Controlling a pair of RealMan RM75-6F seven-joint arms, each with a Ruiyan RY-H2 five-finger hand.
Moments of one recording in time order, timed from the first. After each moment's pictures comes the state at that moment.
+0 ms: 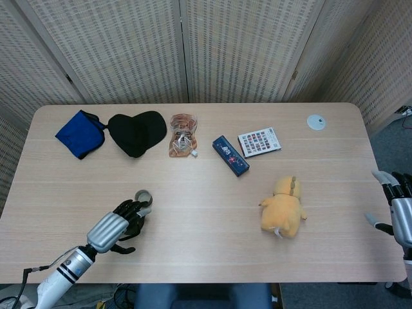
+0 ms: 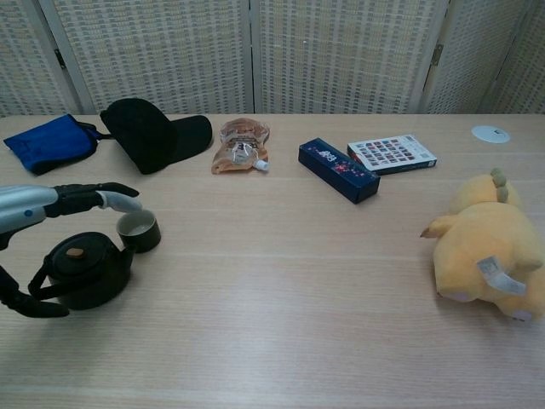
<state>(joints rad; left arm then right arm) -0.46 -1.31 0.04 -1.60 1.67 1.07 -0.04 0.07 -1.03 0.11 -1.62 -1.46 1.52 -0.05</state>
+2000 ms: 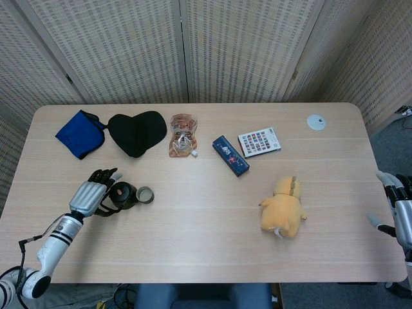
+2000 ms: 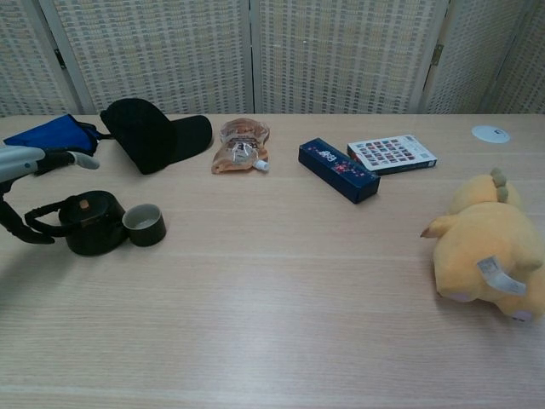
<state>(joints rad) -0.55 -1.38 -0.06 -1.29 1.39 0.98 0.01 0.06 -1.05 0.11 -1.61 -1.45 1.52 -0.05</state>
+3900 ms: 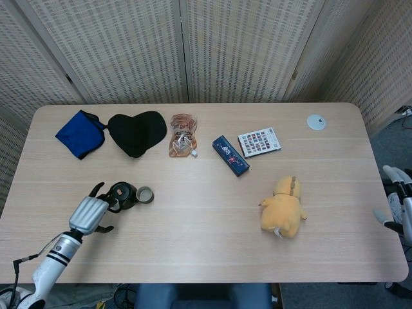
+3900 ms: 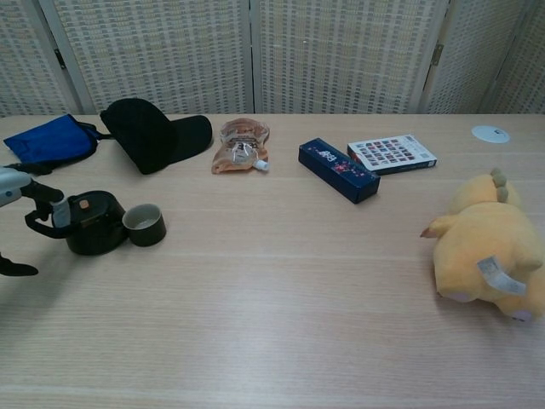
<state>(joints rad) -0.47 -1.36 0.01 -1.41 1.47 1.10 0.14 0.06 -1.01 0.13 -1.63 -1.45 1.56 -0.05</state>
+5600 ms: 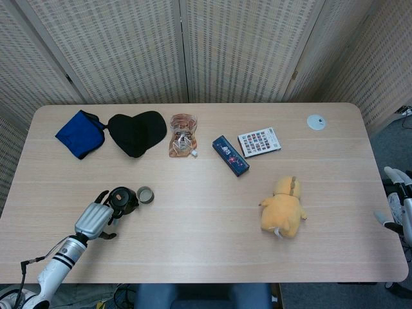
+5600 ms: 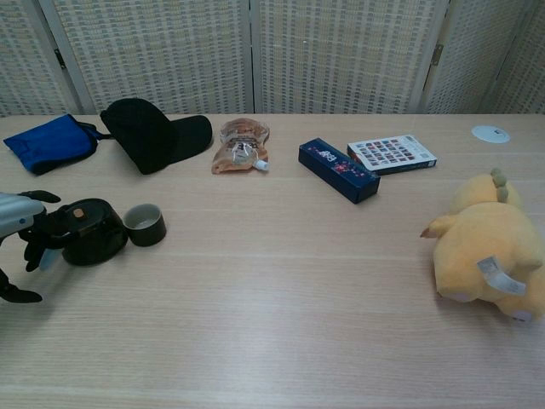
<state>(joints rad) -0.47 -1.39 0.03 -1.41 1.43 1.02 0.16 0.05 -1.03 0.14 -1.61 -1.44 1.55 -0.05</state>
